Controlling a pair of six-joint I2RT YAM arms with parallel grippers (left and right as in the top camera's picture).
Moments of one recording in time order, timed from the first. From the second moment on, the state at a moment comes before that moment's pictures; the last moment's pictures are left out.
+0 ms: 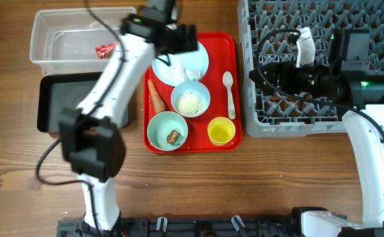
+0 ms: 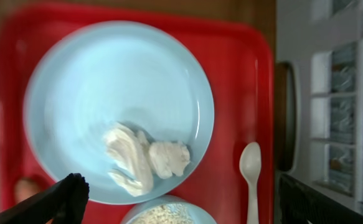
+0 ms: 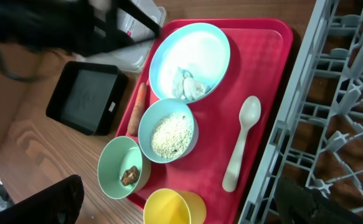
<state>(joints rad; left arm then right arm) -0.38 2.10 1.92 -0.87 0.09 -0.46 0.00 1.39 1.32 -0.85 -0.66 -0.03</state>
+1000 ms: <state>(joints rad) 0.03 2.07 2.09 -0.89 -0.07 -0.58 0.00 1.39 1.32 -0.86 -0.65 -0.02</state>
